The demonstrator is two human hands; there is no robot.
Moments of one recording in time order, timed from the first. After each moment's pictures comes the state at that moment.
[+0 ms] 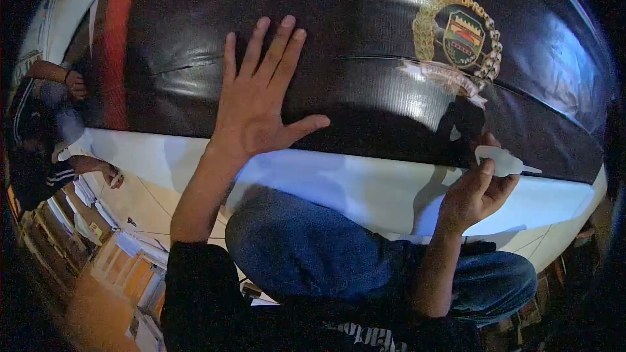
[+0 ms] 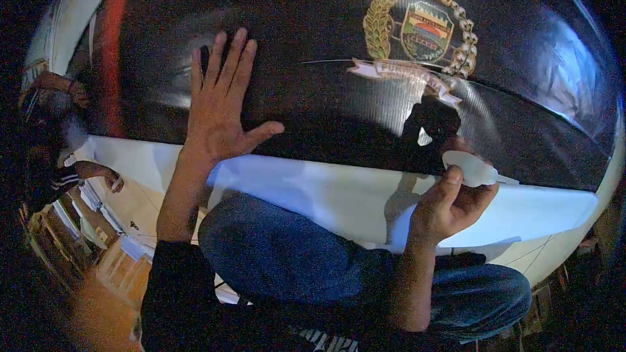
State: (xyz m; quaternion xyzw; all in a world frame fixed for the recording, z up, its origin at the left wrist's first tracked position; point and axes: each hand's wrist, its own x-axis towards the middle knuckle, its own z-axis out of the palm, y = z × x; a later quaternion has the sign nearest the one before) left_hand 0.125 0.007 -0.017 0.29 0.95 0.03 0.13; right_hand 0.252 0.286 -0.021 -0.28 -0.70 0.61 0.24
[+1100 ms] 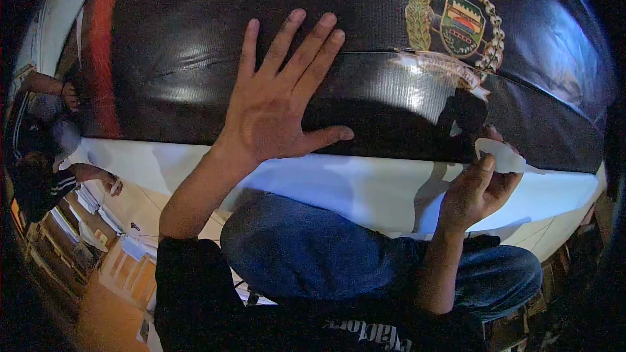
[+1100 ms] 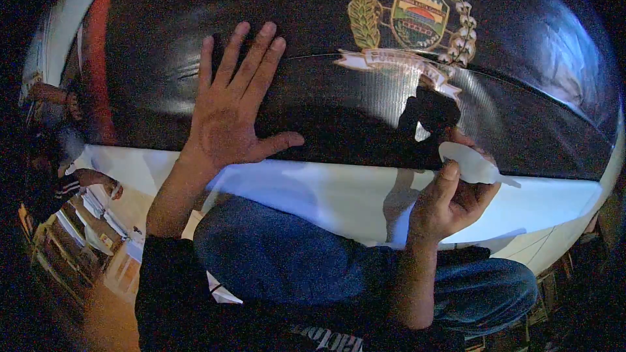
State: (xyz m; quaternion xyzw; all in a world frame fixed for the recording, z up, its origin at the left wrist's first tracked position) left_hand 0.119 0.042 -0.014 0.34 0.92 0.11 0.14; right_hand 0.248 0.285 -0.019 -0.29 -0.69 0.62 0.25
